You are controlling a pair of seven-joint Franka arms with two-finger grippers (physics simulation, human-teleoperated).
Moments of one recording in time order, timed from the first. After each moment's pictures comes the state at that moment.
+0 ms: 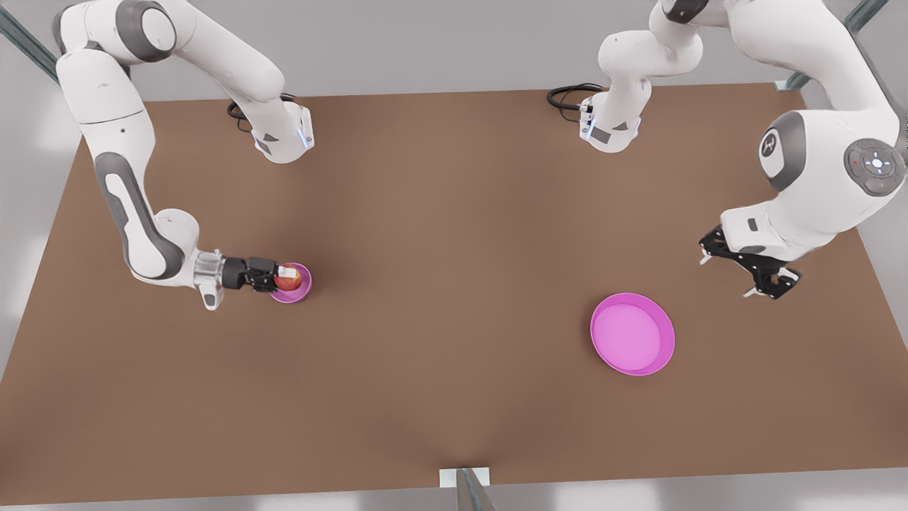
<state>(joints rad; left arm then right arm) -0.01 0.25 -0.06 -1.36 0.03 1.65 0.73 -0.70 0.42 0.54 -2.20 1.16 1.89 -1.04</state>
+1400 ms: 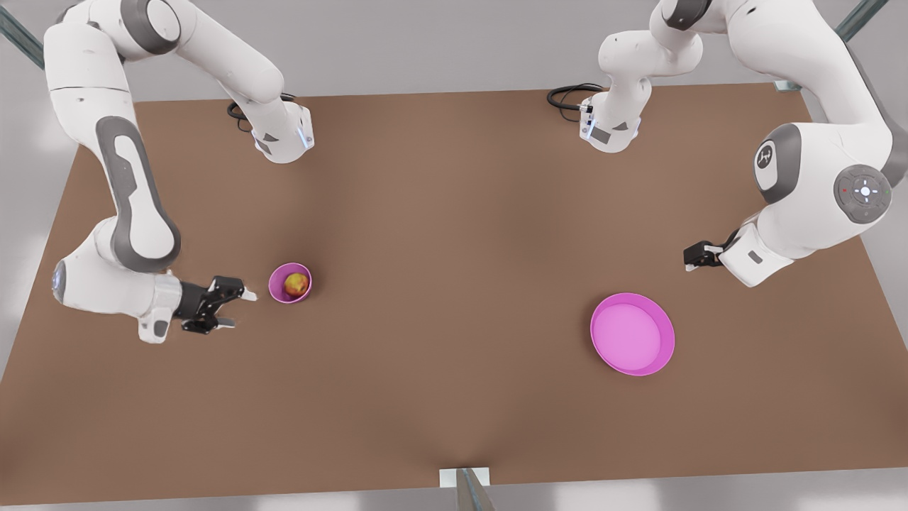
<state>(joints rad) -0.01 0.27 -0.06 -1.35 0.01 1.55 0.05 -0.70 0.41 0.71 -1.69 0.29 1.97 -0.81</state>
